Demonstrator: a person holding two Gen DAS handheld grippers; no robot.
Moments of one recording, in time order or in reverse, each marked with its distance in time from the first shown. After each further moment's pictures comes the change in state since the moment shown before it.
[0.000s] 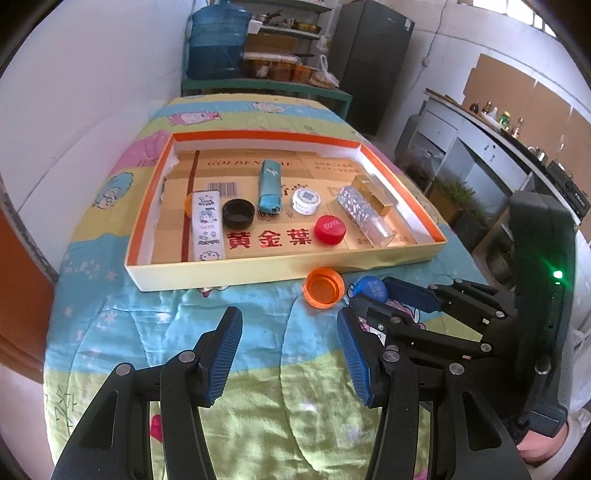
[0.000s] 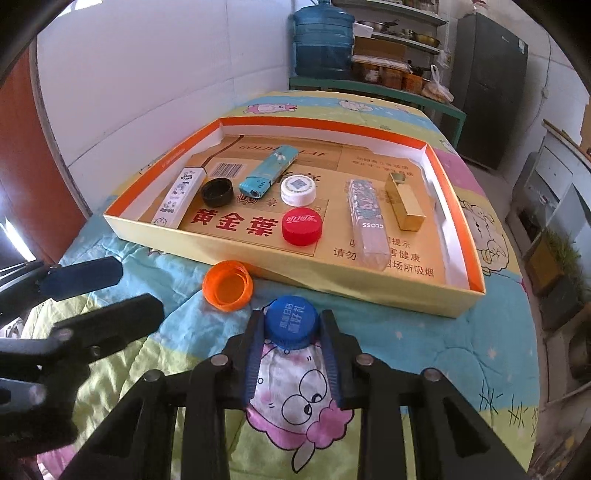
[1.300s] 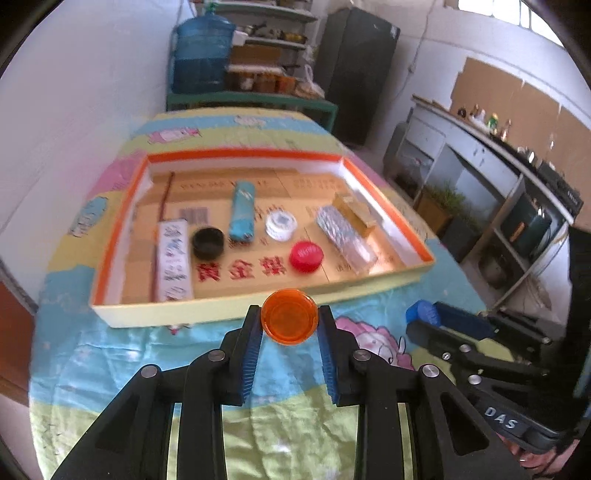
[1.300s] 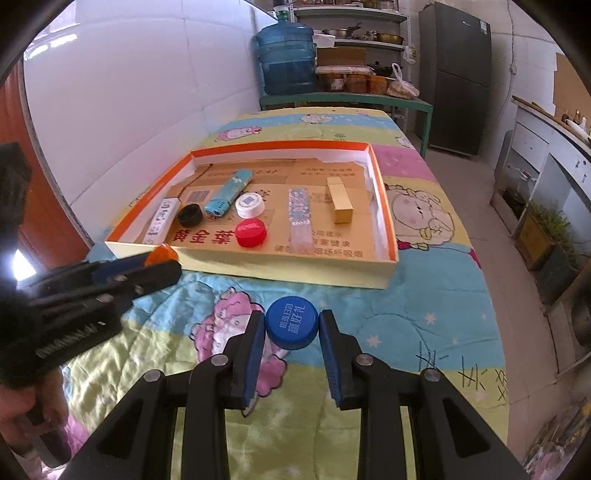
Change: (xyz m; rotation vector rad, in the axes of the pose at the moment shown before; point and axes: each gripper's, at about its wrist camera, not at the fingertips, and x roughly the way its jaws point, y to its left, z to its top) left arm 0.004 -0.013 0.017 0.014 -0.077 -0.029; right arm -0.048 -0.042 -0.018 0.120 -0.063 0.005
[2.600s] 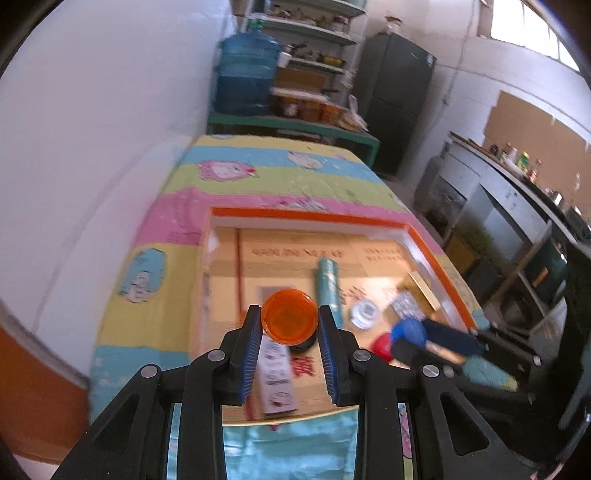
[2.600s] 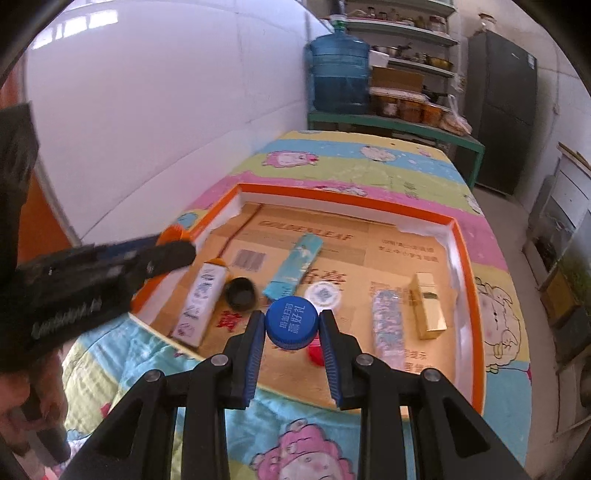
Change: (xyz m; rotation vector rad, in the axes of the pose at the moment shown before) left arm 0.008 0.063 0.064 -0.064 -0.055 0.073; right arm 0.051 0.051 0.082 -0.121 -0.037 0.068
